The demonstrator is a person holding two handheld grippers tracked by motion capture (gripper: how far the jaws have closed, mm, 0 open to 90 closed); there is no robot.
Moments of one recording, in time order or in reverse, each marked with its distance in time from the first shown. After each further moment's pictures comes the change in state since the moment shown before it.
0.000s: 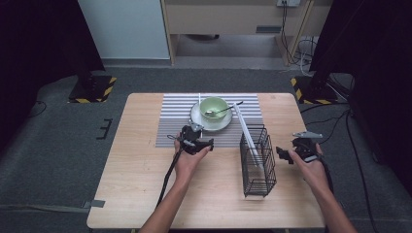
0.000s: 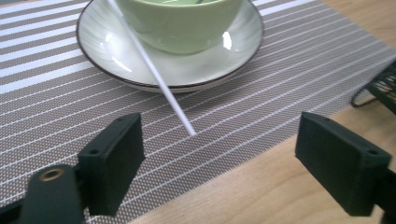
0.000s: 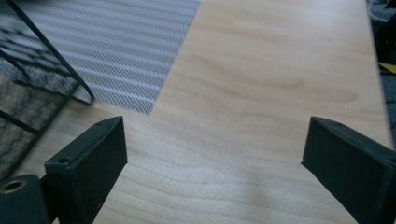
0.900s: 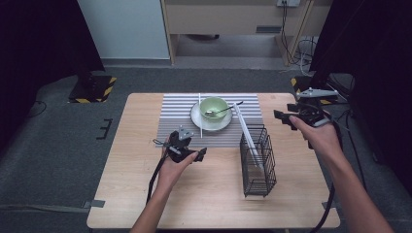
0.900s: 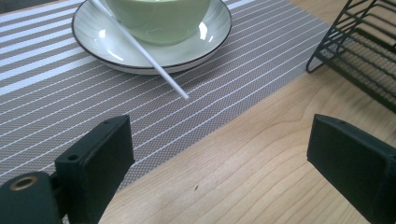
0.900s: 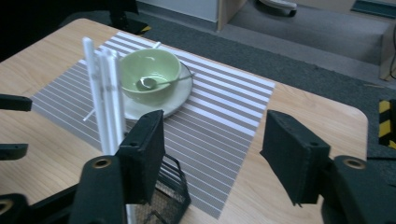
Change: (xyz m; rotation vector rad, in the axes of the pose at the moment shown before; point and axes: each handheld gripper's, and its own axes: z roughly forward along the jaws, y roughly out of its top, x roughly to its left) left arm 0.020 -0.019 -0.043 -0.032 -0.098 0.074; right arm 0.037 0.140 -0.098 -0.145 0.186 -0.114
